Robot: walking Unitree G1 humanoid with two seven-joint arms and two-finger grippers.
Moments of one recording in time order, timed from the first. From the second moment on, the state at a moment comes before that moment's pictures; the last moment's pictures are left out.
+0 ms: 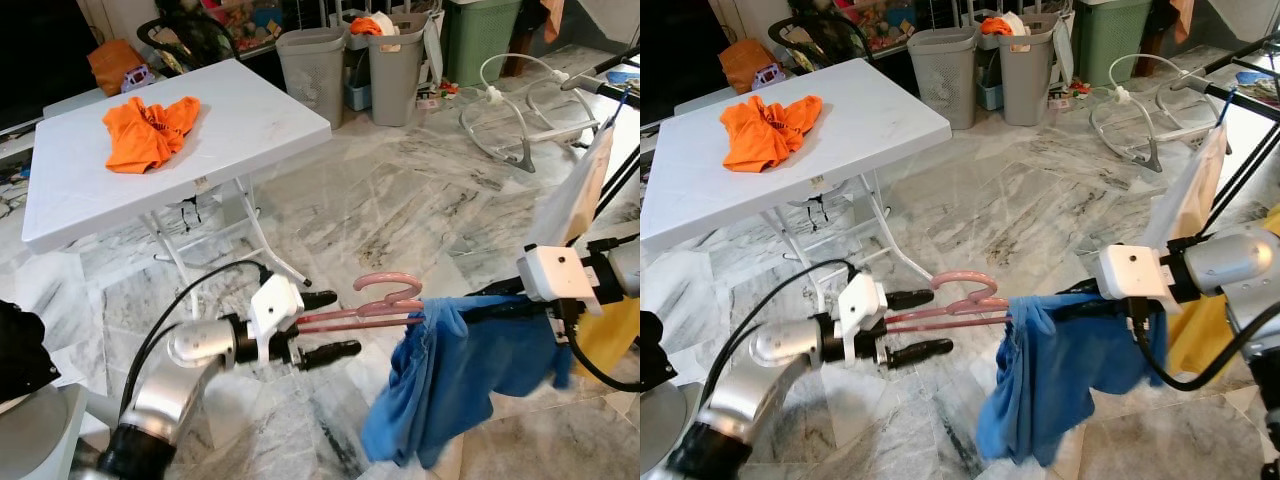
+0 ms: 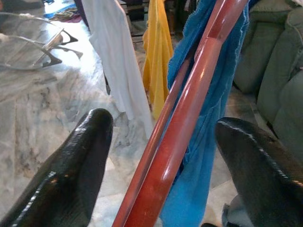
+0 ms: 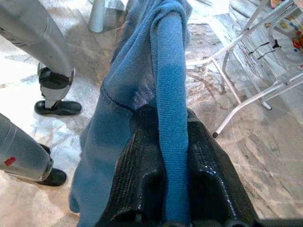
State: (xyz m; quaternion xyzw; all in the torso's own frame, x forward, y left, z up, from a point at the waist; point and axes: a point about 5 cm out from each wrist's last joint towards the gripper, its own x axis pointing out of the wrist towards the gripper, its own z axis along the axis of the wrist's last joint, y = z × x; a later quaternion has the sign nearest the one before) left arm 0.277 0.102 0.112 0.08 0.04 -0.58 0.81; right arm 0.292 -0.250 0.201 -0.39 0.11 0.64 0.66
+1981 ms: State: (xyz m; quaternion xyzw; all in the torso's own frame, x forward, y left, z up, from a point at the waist) left arm 0.302 0.098 0.121 0.13 0.03 -0.63 0.76; right arm 0.301 -0.243 0.193 -0.42 0.08 0.62 0.66
